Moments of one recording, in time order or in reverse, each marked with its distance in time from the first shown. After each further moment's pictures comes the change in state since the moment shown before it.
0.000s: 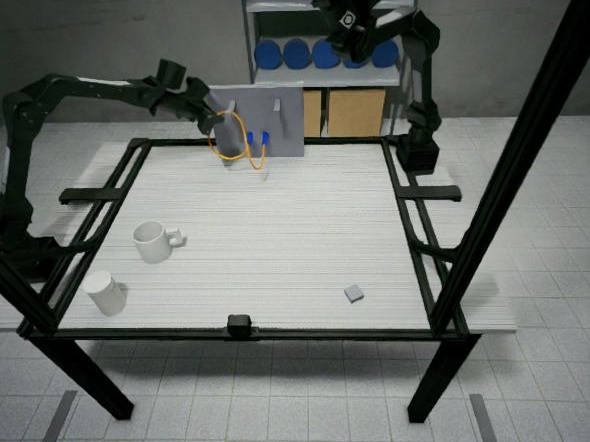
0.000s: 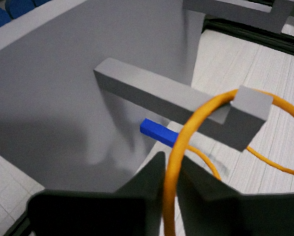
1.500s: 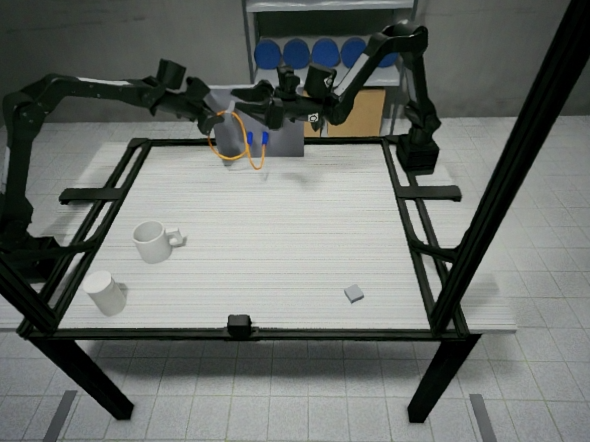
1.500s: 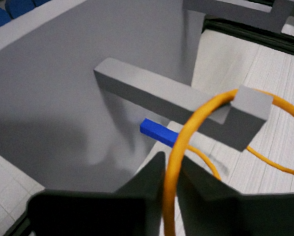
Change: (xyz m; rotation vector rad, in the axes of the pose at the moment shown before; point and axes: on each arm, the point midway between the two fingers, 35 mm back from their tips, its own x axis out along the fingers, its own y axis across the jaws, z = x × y) left arm 0.000 0.000 0.000 0.000 0.000 0.000; right arm -0.213 -0.198 -0.175 -0.368 0.707 -0.242
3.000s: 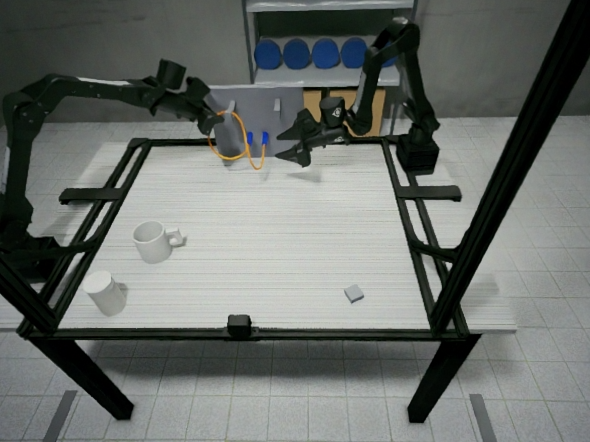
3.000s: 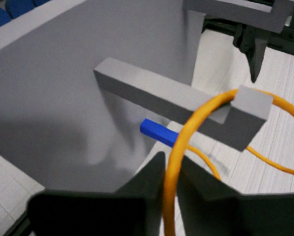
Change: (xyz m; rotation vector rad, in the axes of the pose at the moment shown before) left arm 0.000 0.000 0.000 0.000 0.000 0.000; right arm -0.160 -0.152 -0.157 -0.161 0.531 -0.244
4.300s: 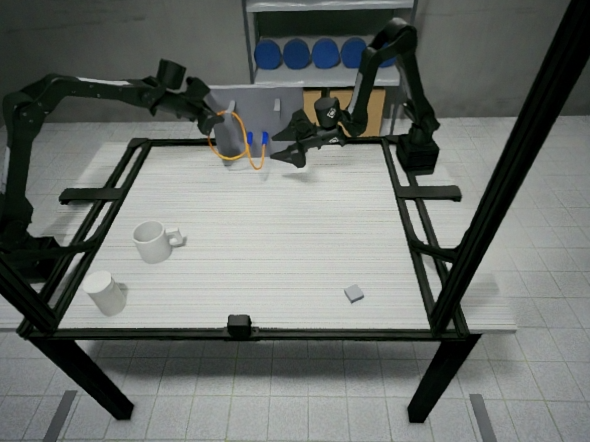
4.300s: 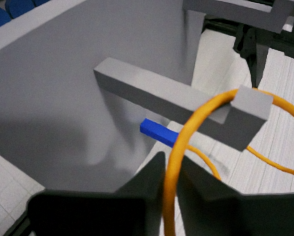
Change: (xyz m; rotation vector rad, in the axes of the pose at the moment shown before) left arm 0.000 0.000 0.000 0.000 0.000 0.000; right arm 0.014 0.004 0.004 0.001 -0.001 0.000
